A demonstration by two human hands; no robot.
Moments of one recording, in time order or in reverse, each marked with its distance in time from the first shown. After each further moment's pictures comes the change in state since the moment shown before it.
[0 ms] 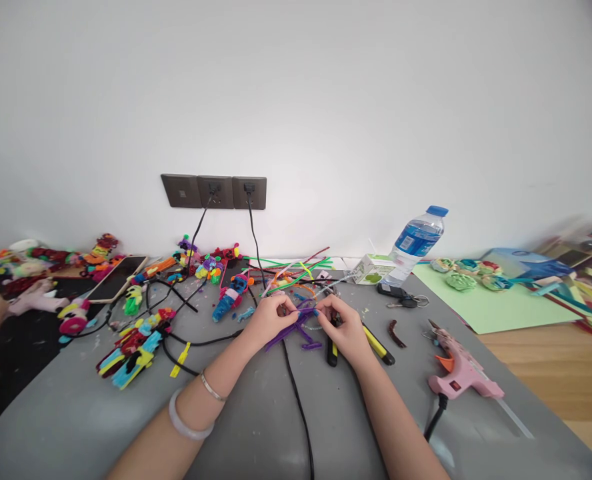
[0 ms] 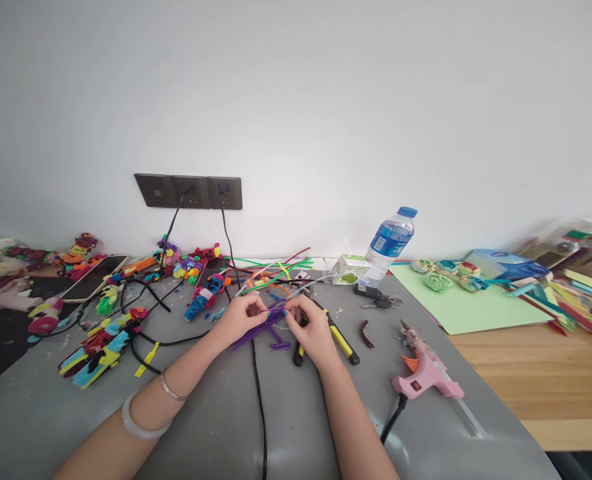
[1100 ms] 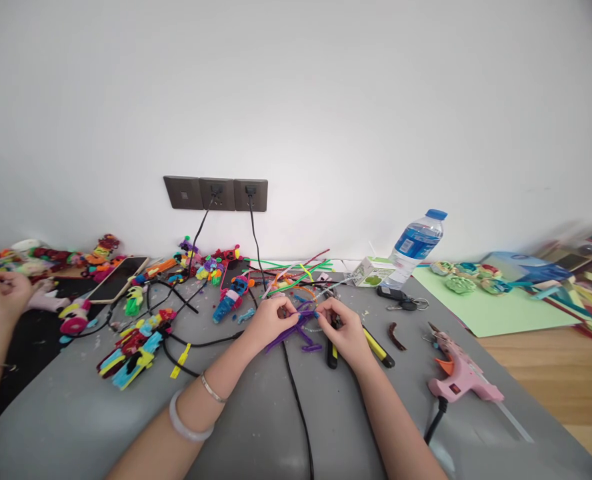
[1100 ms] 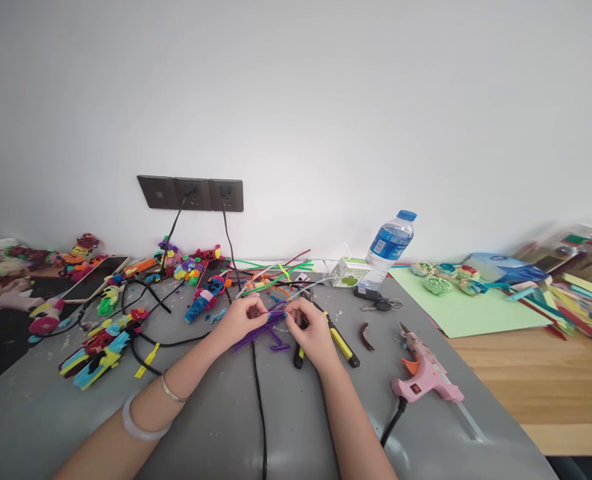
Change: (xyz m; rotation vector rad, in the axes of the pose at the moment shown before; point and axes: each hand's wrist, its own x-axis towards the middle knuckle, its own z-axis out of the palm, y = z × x) left_hand -0.001 0.002 0.000 0.000 0.006 0.000; right_hand 0.001 -0.001 -0.001 -0.025 -0.001 -0.004
